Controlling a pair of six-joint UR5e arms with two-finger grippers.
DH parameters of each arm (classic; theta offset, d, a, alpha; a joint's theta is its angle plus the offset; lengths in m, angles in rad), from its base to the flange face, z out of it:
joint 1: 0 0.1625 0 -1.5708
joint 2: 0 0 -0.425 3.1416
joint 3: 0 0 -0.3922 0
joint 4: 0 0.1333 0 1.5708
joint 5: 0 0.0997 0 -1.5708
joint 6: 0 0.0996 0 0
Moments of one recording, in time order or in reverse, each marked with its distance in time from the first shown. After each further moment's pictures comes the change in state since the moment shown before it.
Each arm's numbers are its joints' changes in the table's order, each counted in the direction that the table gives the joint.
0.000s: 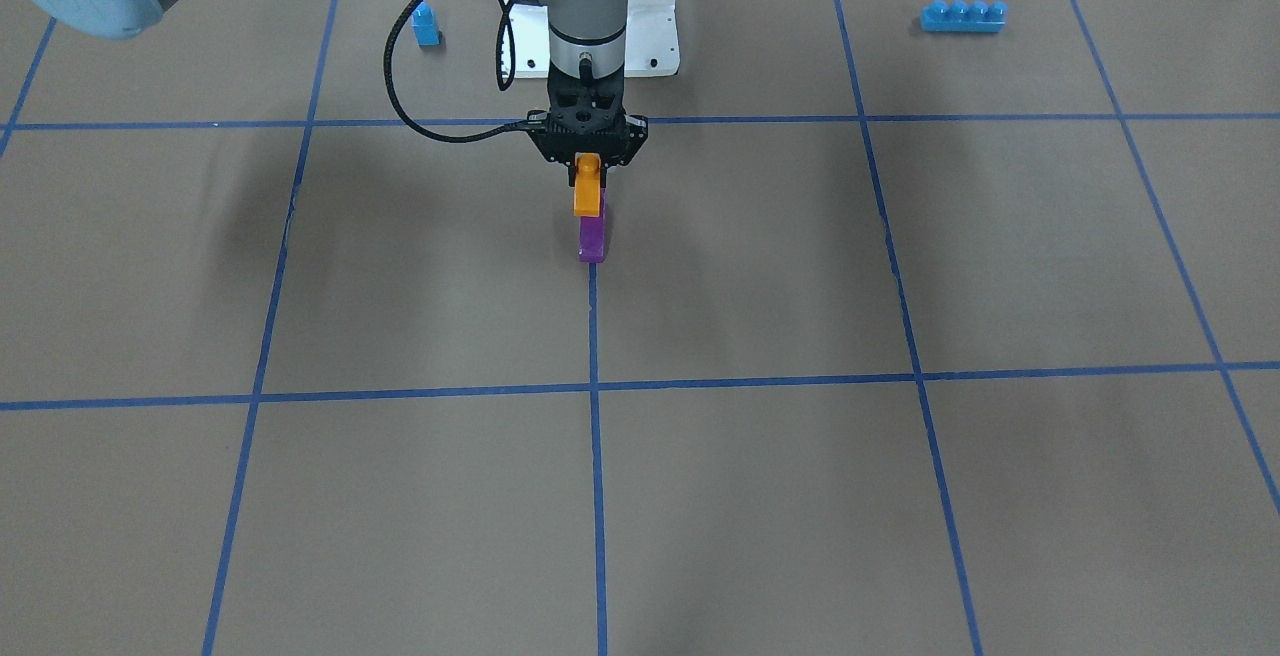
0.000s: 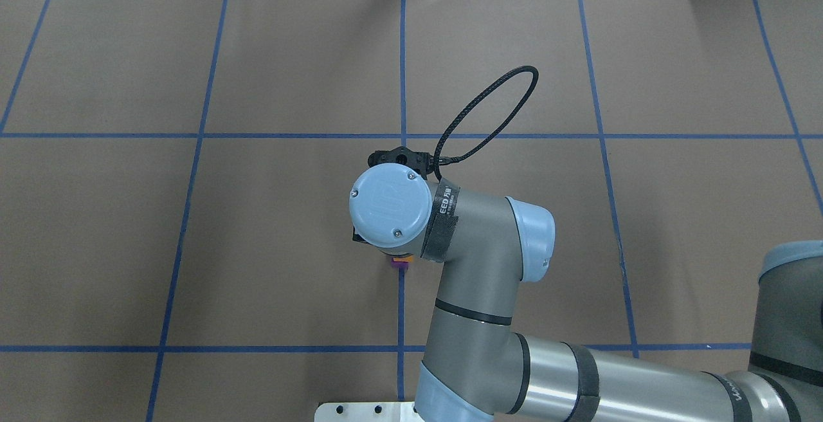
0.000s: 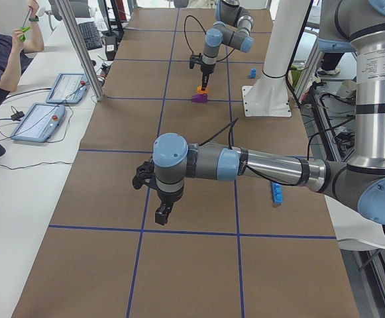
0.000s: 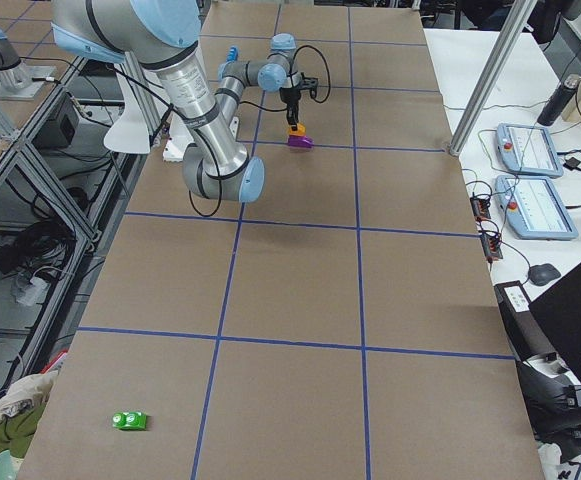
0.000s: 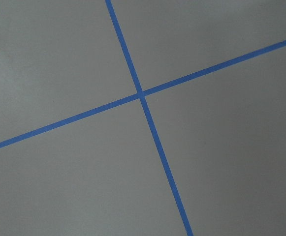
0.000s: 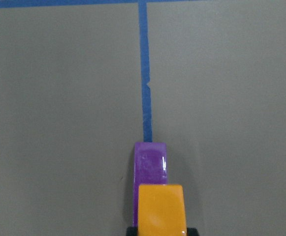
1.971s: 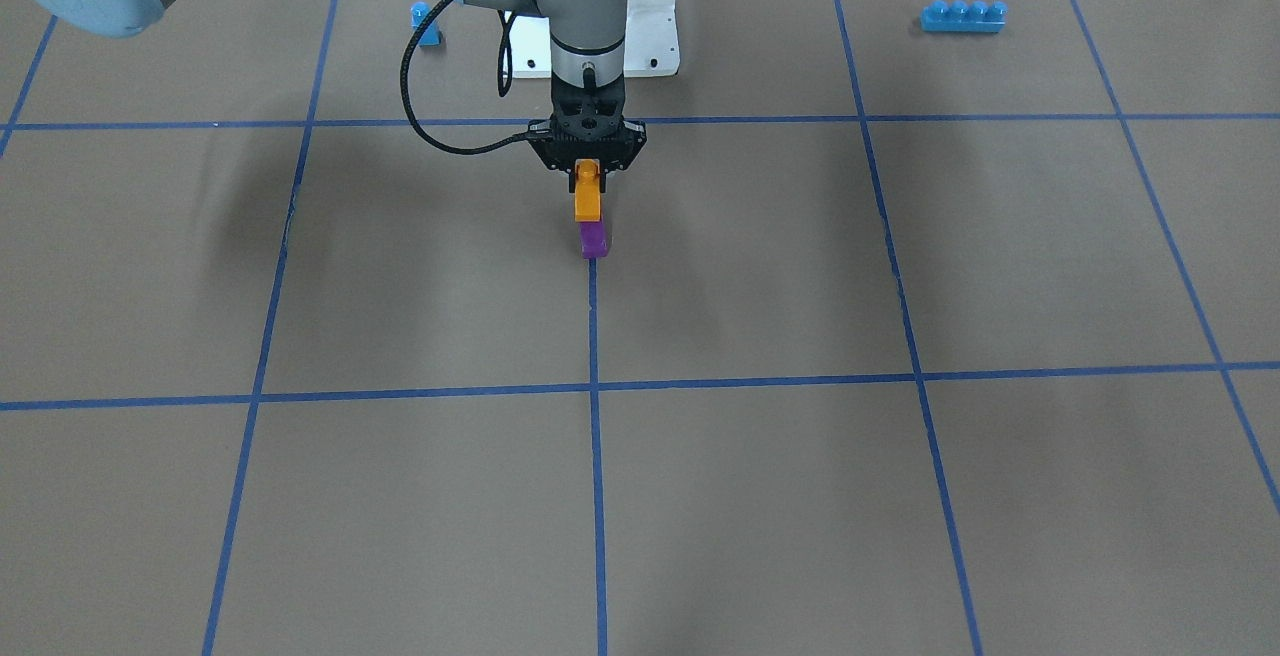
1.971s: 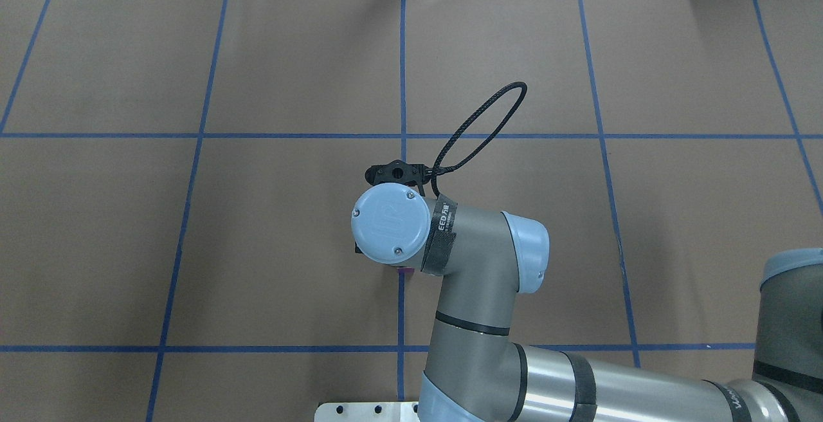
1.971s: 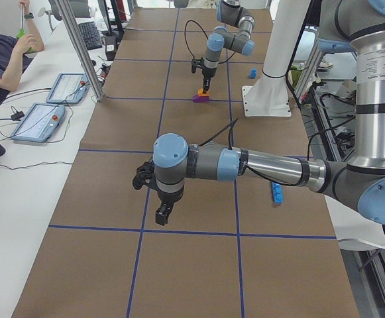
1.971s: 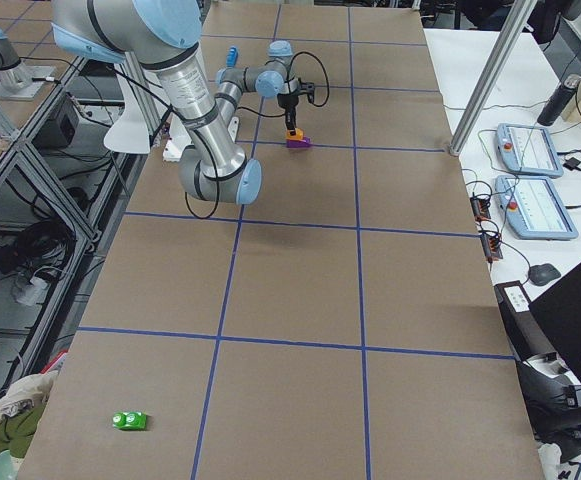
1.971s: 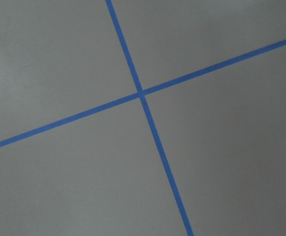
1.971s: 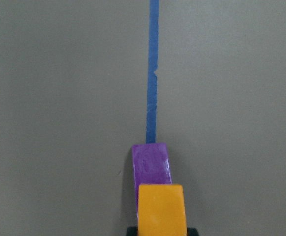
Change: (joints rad) left arm 0.000 -0.001 0.001 0.000 0.000 0.000; right arm -0.023 0.018 -0.029 0.044 -0.030 -0.051
